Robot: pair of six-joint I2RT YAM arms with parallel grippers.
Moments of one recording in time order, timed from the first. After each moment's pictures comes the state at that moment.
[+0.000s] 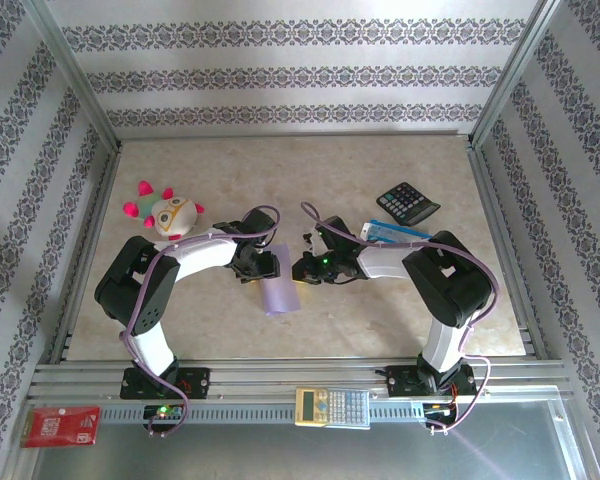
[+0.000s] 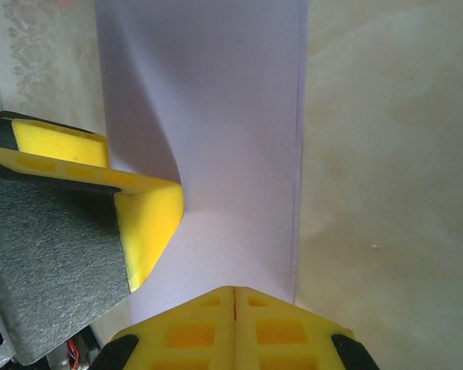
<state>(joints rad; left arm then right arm) -0.56 1.77 1.02 -0.57 0.16 -0.71 0.63 1.80 0.84 0.03 -0.62 0.76</state>
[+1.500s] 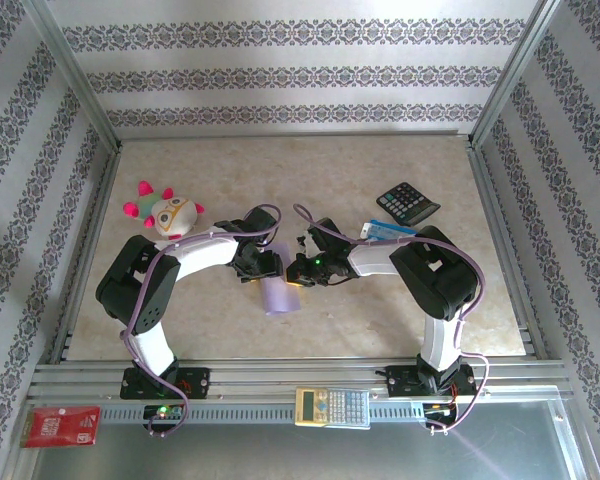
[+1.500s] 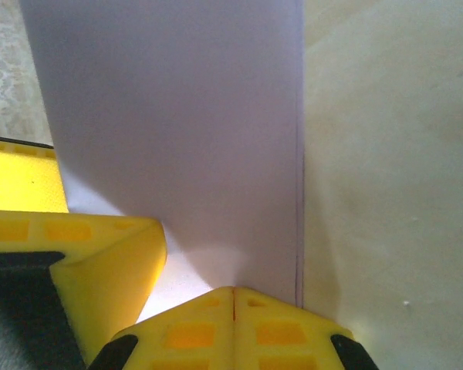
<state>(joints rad) -0.56 1.76 1.04 -0.59 0.16 -0.71 0.66 1.89 0.89 0.01 -0.60 0.81</state>
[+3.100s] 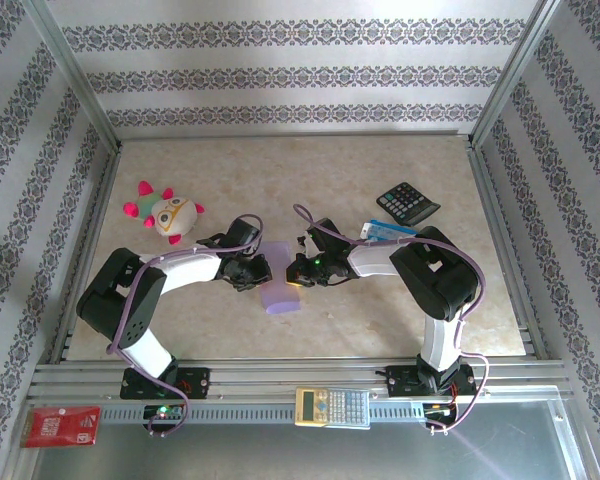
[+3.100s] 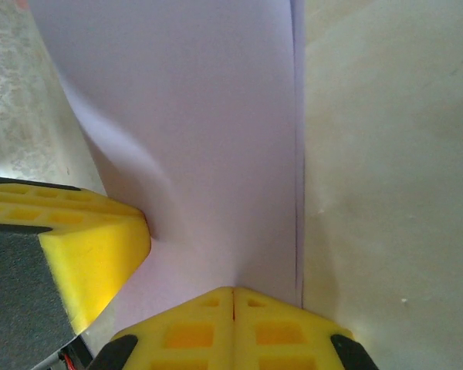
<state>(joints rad) -0.51 1.64 0.80 -0.31 0.29 -0.86 0.67 1.88 0.89 0.01 -0.59 0.82</state>
